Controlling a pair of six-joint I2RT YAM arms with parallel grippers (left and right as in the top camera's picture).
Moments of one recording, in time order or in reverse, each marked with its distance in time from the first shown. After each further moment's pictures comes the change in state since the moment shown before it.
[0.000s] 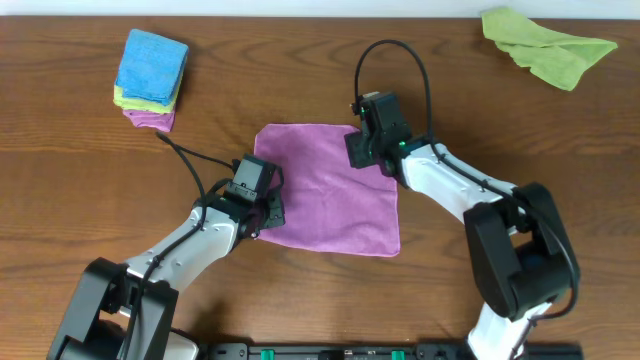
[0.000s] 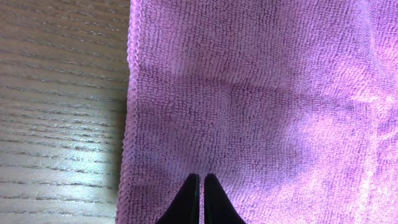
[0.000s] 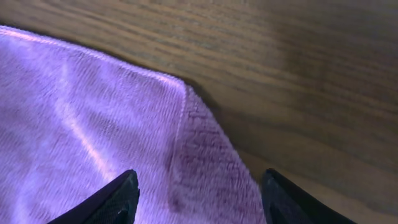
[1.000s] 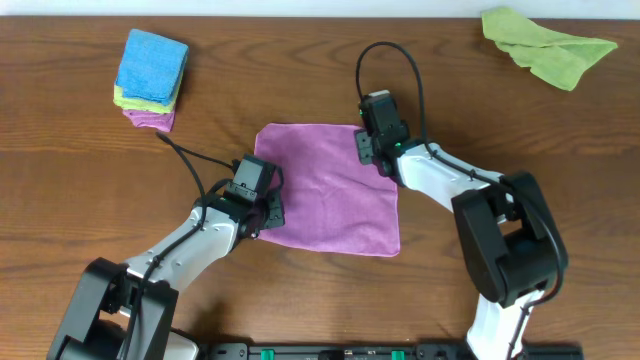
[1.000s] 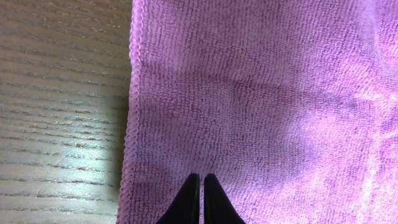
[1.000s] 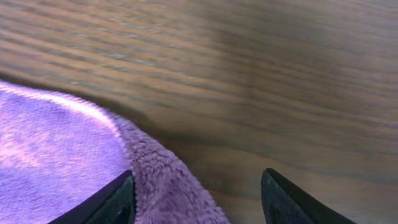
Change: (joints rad) left arm 0.000 0.000 0.000 -0.007 0.000 0.000; right arm -0.016 0.064 0.000 0.067 0.217 -0.002
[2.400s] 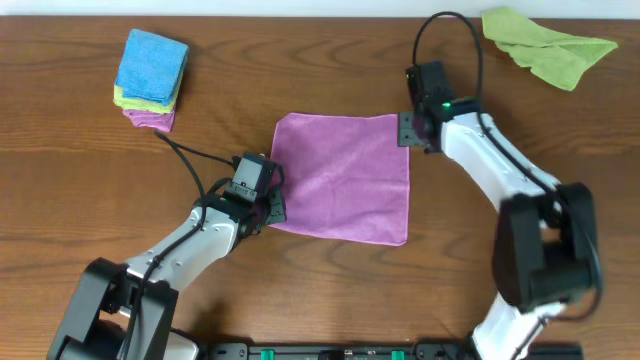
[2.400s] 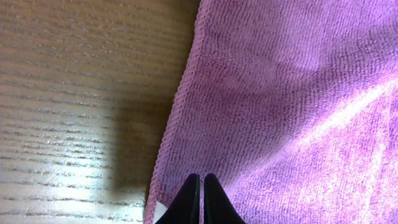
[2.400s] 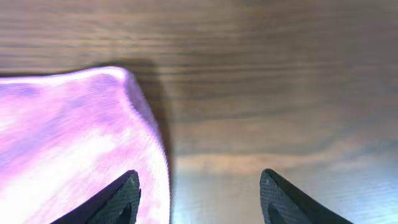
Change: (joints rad) left arm 0.000 -0.002 0.000 0.050 -0.001 -0.014; right arm -0.172 -0.103 0.199 -0.484 -0.078 0.094
